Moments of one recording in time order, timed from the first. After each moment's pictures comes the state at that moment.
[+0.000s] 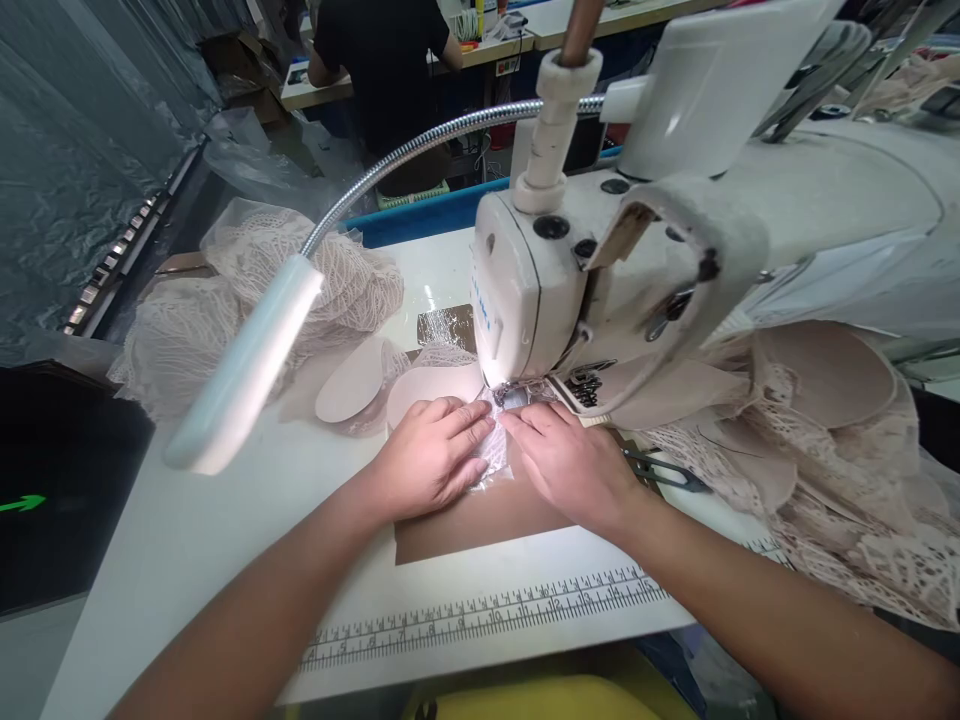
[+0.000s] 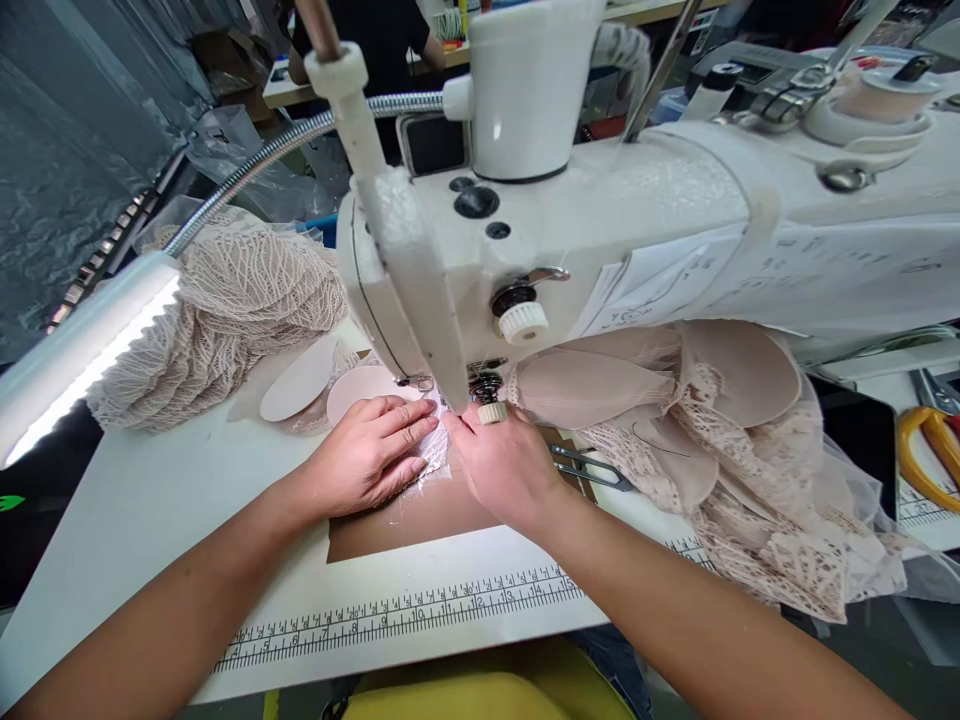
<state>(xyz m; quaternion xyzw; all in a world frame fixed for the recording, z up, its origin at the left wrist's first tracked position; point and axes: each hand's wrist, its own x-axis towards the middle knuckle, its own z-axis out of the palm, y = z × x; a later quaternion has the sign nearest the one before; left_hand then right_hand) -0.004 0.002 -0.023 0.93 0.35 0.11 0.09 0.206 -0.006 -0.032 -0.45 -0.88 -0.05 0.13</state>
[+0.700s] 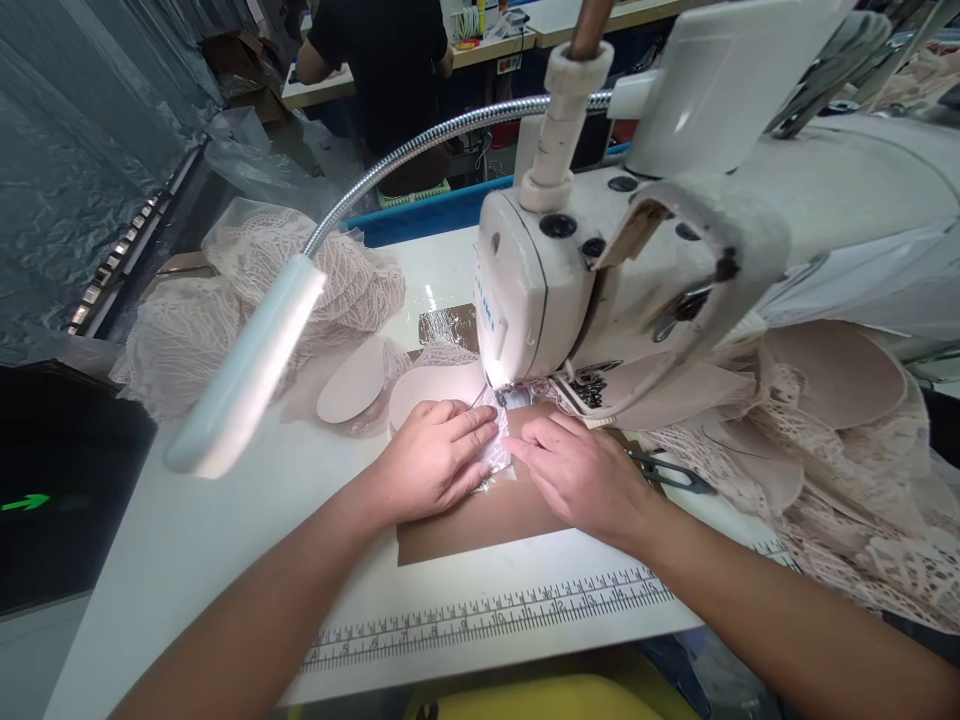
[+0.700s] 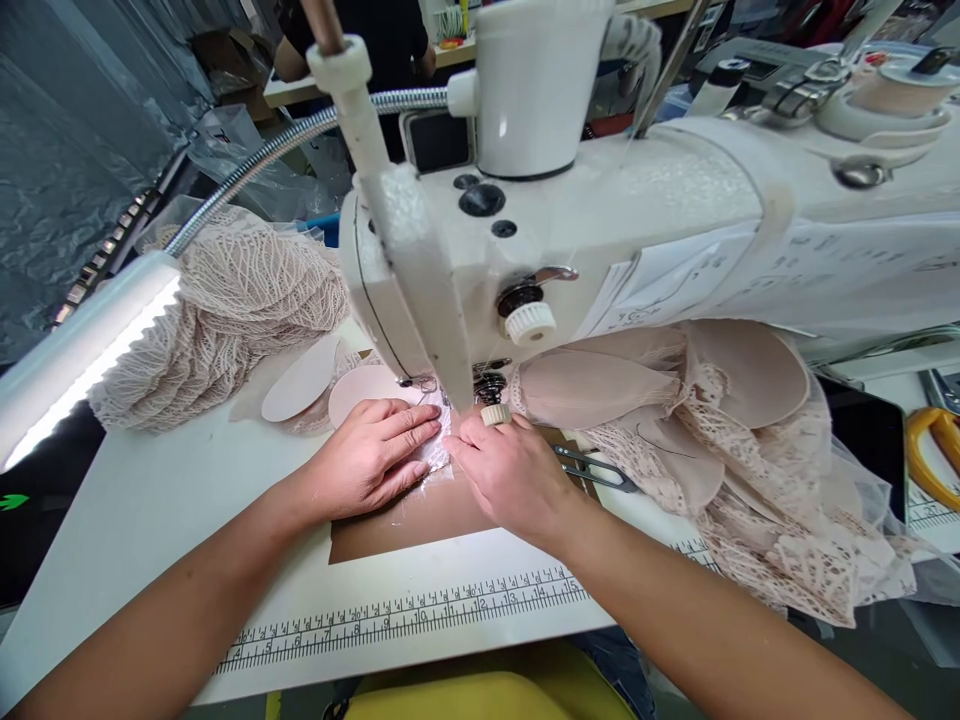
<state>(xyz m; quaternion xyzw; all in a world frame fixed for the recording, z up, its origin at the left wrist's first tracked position) -0.004 0.002 -0.022 0.93 0.34 0.10 0.10 0.218 -0.010 -0.034 -0.36 -0.91 0.00 0.19</state>
